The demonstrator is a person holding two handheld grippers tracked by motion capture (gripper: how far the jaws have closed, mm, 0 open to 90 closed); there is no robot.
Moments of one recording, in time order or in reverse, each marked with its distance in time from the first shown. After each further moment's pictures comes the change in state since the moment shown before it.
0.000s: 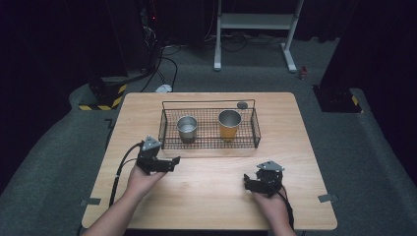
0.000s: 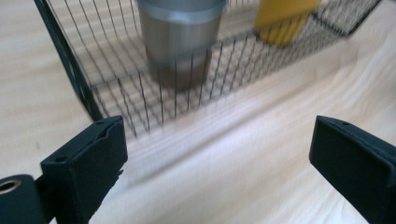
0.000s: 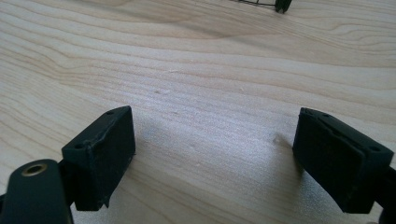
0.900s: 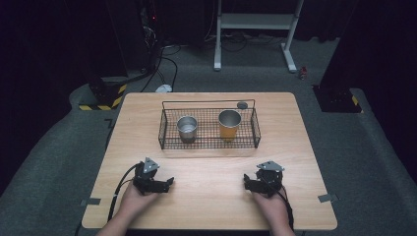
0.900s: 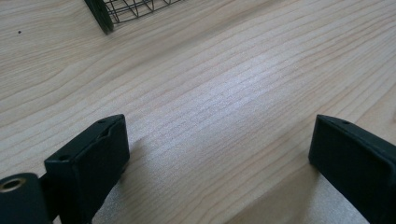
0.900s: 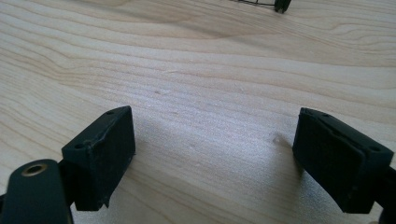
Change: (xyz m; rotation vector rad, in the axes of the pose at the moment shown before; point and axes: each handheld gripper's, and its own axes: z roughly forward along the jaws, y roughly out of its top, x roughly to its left) left arm 0.000 -0.063 0.009 0.096 0.072 0.071; right arm 0.000 0.000 0.000 -0.002 -0.004 0.003
